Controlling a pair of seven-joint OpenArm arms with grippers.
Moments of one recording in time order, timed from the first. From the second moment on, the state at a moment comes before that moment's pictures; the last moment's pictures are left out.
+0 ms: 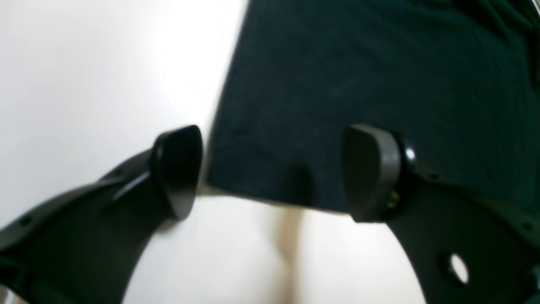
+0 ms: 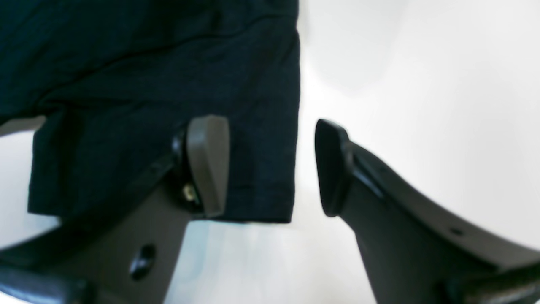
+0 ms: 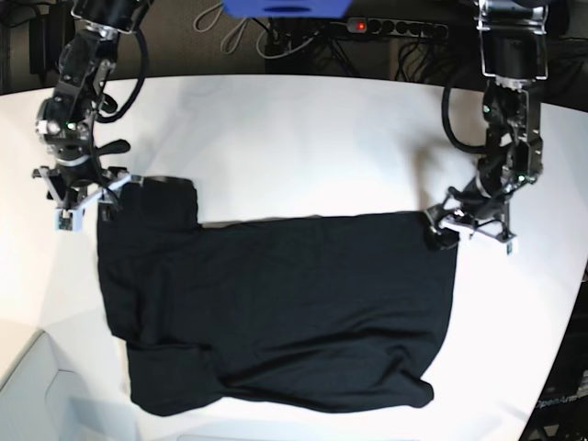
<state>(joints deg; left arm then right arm) -2.9 -18.7 -3.3 73.5 -45.8 0.3 34.2 -7.7 1.8 27.6 95.6 -0.9 19.1 -32.6</state>
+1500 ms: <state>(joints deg) 12.4 -19.4 -29.4 96.6 -52.2 -0.1 56.1 -33.5 -5.3 27.0 116.1 -0.6 19.6 -34.0</state>
